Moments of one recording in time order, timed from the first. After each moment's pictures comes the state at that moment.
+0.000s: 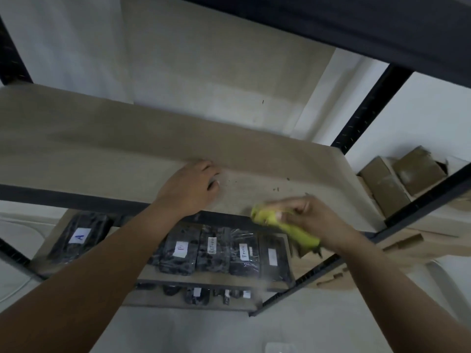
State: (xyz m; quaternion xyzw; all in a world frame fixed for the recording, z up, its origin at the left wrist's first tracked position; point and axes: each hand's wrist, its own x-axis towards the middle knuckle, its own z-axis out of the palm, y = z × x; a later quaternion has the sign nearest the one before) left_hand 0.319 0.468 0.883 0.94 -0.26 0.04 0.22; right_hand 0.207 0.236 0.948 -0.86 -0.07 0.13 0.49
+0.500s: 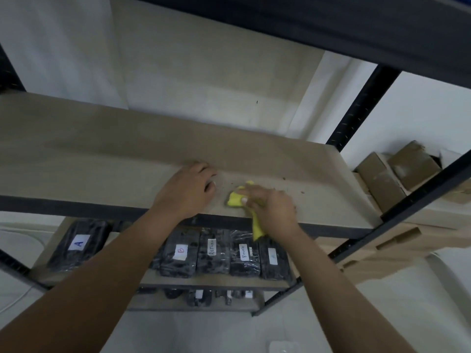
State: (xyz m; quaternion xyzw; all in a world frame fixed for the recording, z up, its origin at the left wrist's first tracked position) left_hand 0.320 0.465 0.882 0.94 -0.26 0.05 0.23; right_hand 0.240 0.283 0.907 -0.97 0.00 -0.05 0.24
